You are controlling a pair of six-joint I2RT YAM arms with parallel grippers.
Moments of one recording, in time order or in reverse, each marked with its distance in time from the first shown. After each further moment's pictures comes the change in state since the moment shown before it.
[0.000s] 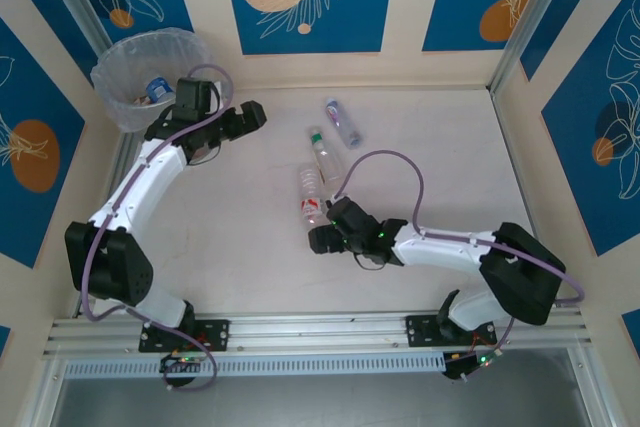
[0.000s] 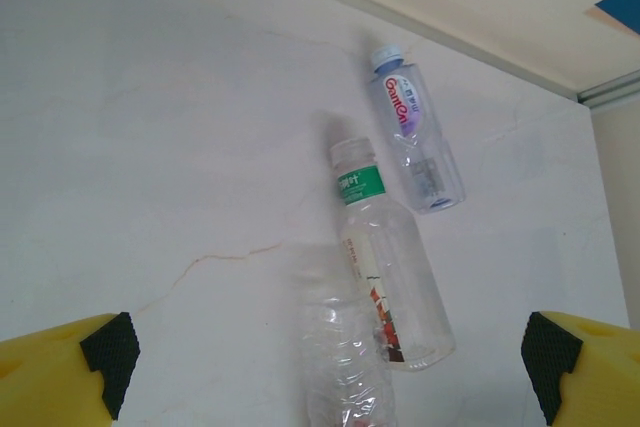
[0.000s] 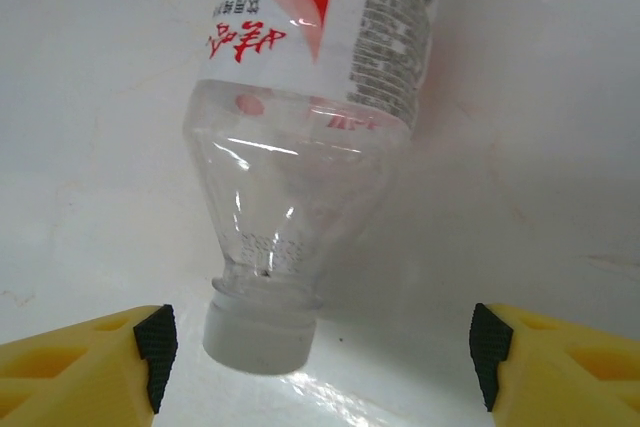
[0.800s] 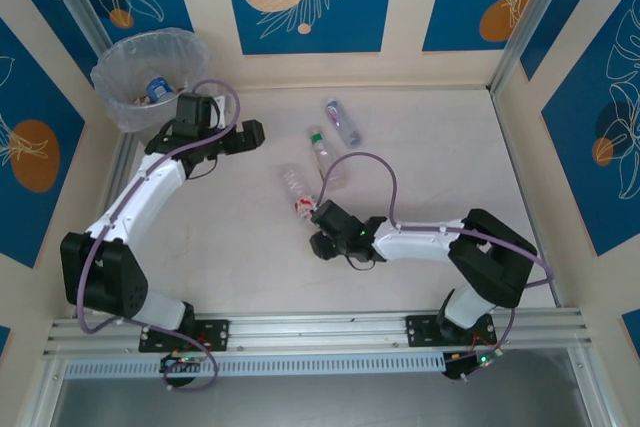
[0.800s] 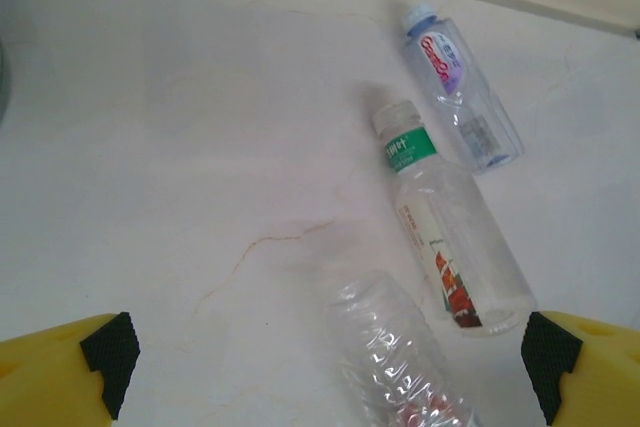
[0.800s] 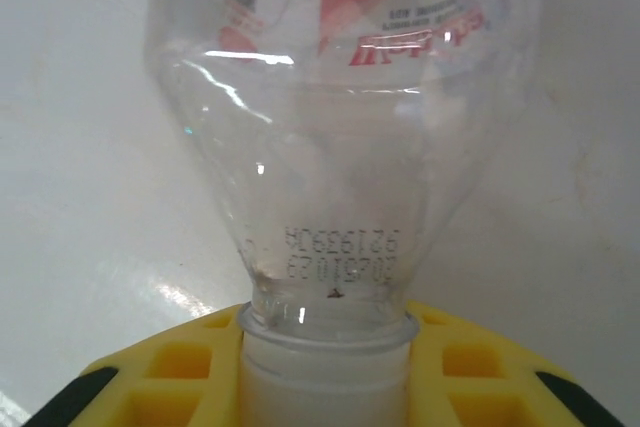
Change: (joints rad) left arm -0.018 -0.090 -0.150 0.063 -0.044 0.211; right arm 0.008 0.115 0.055 -0.017 -0.021 -0.169
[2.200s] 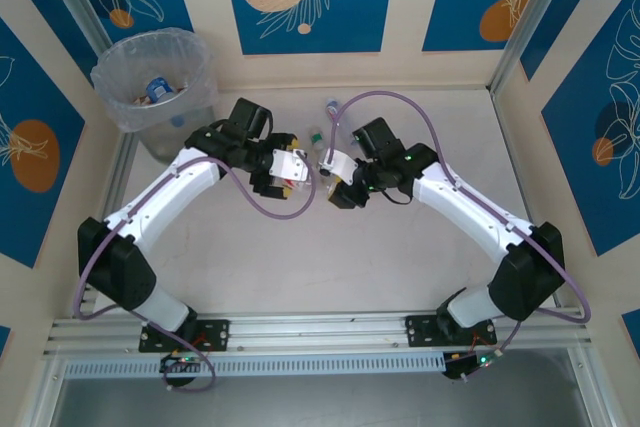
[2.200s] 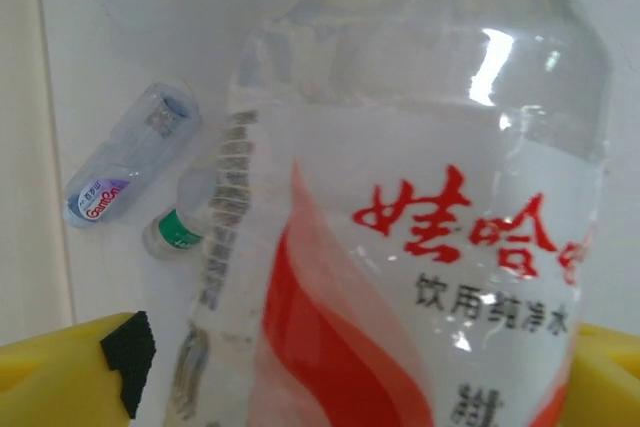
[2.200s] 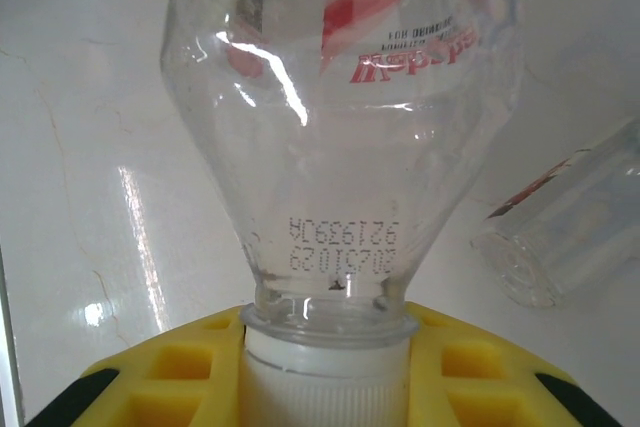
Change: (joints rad) left arm -0.290 0.107 0.194 -0.348 0.122 1.605; right arm -0.346 -0.117 0.512 -0.621 -0.473 -0.978
